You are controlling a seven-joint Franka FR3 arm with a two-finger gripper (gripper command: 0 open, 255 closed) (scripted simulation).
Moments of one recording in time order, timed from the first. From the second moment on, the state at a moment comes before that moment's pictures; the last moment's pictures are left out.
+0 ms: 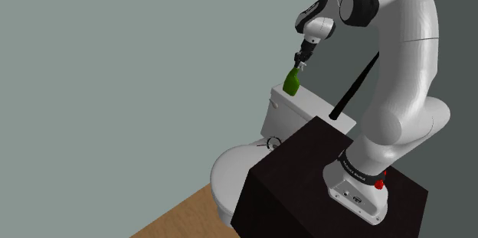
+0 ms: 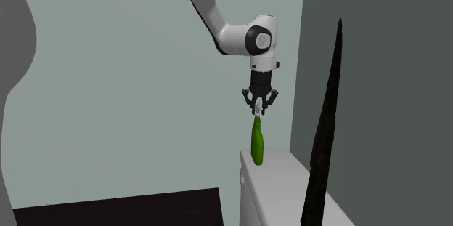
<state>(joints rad) -0.36 0.63 -0.41 -1.69 0.40 2.30 -0.80</state>
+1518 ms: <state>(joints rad) -0.33 0.52 -0.45 -1.66 0.34 2.17 -0.76</state>
